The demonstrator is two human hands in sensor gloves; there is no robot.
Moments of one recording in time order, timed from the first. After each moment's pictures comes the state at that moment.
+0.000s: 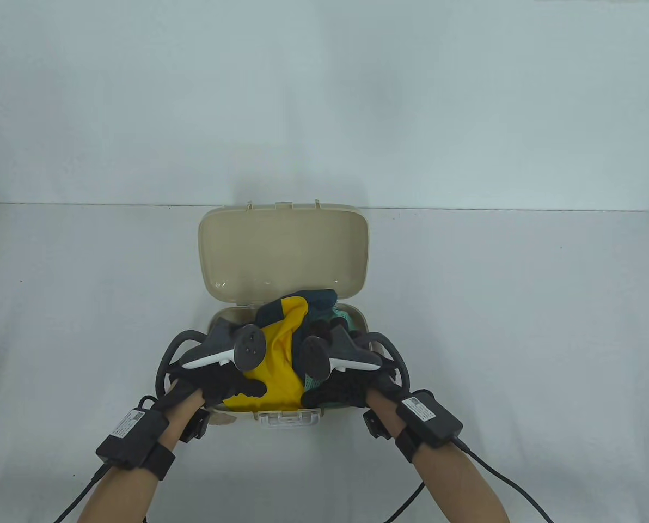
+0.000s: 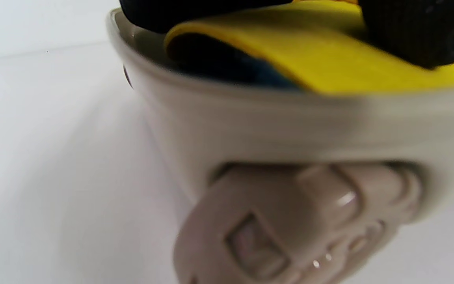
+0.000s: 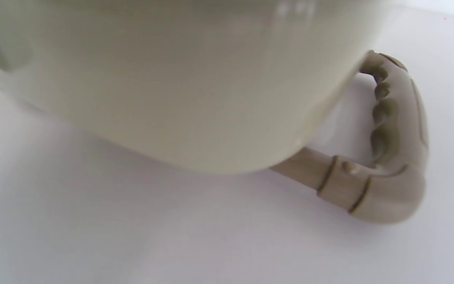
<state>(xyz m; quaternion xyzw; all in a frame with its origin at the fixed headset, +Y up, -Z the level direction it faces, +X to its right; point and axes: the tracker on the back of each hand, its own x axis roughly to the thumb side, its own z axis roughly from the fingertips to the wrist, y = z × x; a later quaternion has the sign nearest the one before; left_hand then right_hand) -0.172 -0.714 -0.367 -0.21 -0.17 -0.06 0.96 0.020 -0.731 -0.374 -0.26 -0.20 -0.94 0.10</state>
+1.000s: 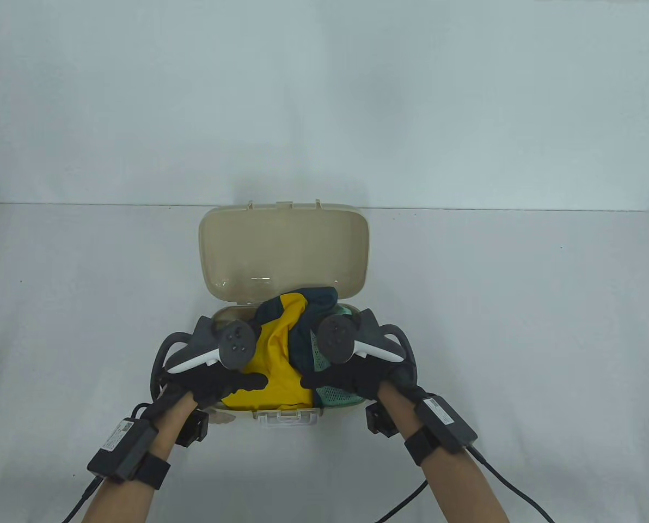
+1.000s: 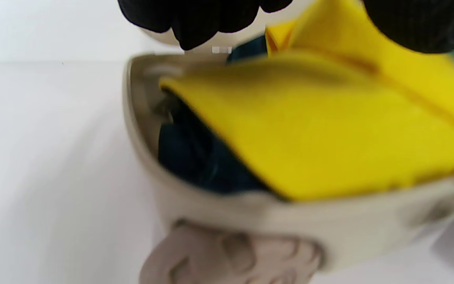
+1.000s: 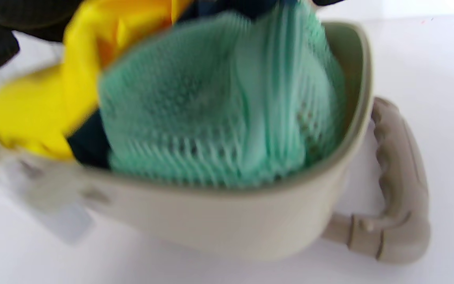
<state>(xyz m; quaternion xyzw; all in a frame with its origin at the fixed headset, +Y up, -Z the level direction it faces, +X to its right) -0.189 -0.674 -0.349 -0.16 -0.16 0.05 0.97 0.054 -0.665 -0.370 -0.24 -0.16 -0.95 -0.09</state>
